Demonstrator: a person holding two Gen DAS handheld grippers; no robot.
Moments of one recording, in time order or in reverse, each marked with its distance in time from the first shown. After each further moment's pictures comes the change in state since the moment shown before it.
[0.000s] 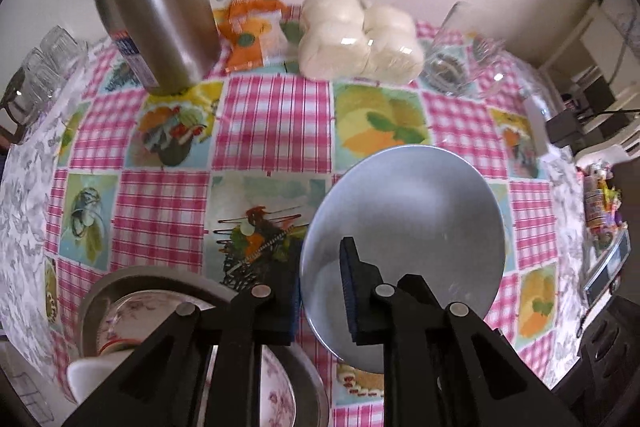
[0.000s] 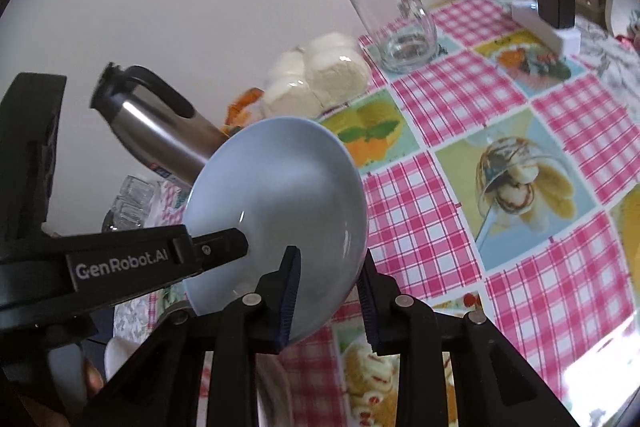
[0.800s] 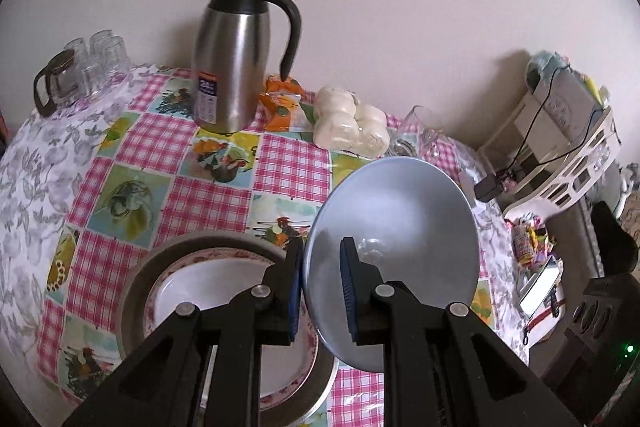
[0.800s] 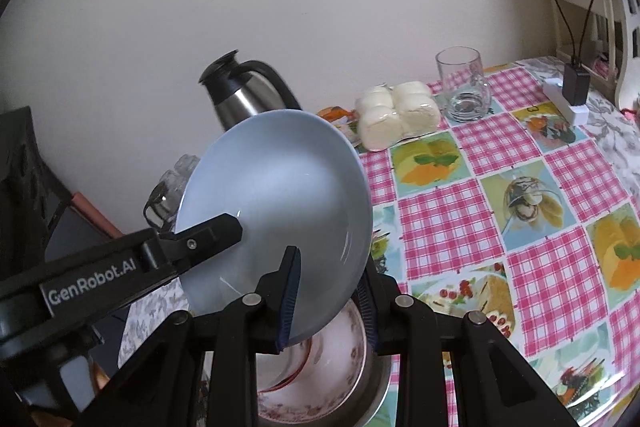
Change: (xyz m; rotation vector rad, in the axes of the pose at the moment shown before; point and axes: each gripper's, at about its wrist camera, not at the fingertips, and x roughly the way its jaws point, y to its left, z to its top) left arm -0.124 0.073 -0.077 -0.116 -0.311 -0.197; right arm -0.092 0.094 -0.050 -0.194 -0.091 0.046
